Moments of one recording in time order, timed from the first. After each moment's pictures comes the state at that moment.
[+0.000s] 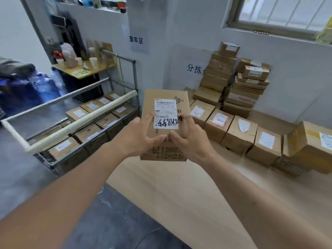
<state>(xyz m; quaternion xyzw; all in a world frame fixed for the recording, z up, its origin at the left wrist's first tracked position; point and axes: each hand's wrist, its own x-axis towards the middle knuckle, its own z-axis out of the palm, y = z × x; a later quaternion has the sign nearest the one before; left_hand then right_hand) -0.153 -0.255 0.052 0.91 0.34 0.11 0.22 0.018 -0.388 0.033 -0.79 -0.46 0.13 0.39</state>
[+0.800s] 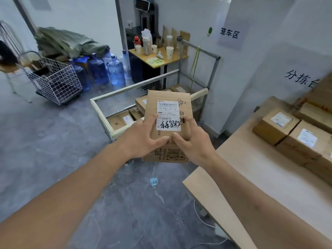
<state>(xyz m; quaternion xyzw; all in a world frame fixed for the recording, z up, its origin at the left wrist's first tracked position) -0.482 0.023 0.014 0.84 0.47 0.12 0.23 -0.279 -0.058 -0.007 -0.71 -0.57 0.23 0.34</state>
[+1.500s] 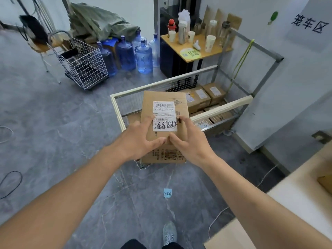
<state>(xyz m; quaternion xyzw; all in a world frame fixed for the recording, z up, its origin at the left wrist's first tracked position) -0.502 0.256 -0.037 0.76 0.59 0.08 0.27 -0.284 0.223 -0.063 -0.65 -0.62 0.32 0.29</state>
